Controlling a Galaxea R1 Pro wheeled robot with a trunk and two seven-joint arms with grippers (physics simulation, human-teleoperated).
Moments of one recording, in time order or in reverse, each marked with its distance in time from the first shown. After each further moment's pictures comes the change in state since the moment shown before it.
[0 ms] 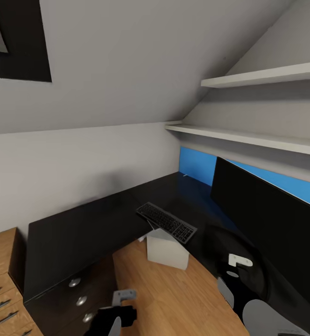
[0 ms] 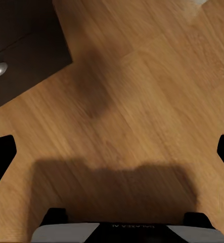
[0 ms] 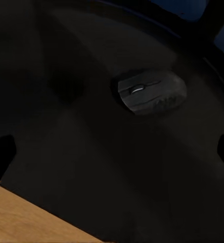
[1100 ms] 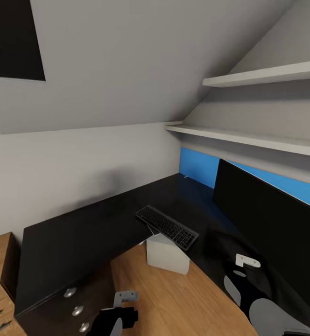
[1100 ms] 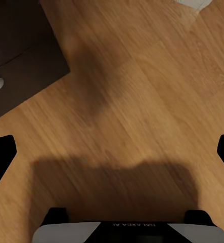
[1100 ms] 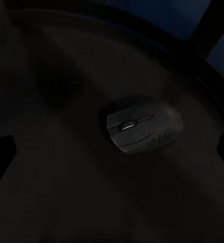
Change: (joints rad) left arm 0.000 0.001 -0.019 0.009 0.002 -0.005 0.001; right arm -0.008 -0.044 -0.001 0.008 -0.039 0.010 0.002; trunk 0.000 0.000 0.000
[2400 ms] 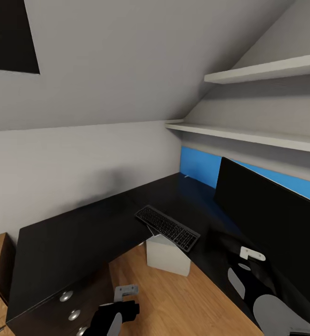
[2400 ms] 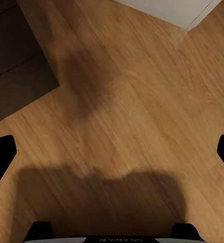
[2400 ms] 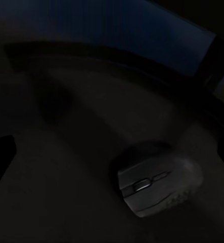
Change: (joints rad) left arm 0.000 0.000 0.001 -0.054 0.044 0.003 -0.002; right arm -0.002 -0.027 -0.001 -0.088 -0.054 -0.002 0.004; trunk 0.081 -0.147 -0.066
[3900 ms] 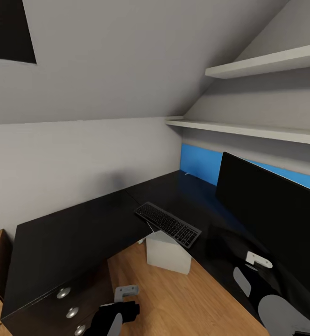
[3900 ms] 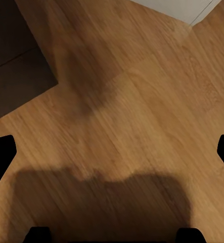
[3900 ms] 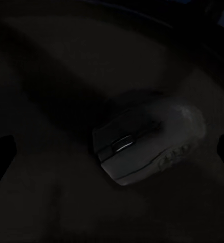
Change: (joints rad) left arm 0.000 -0.001 -0.001 0.005 -0.001 0.000 0.000; right arm 0.000 -0.026 -0.057 0.004 -0.080 0.096 0.002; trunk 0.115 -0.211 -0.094
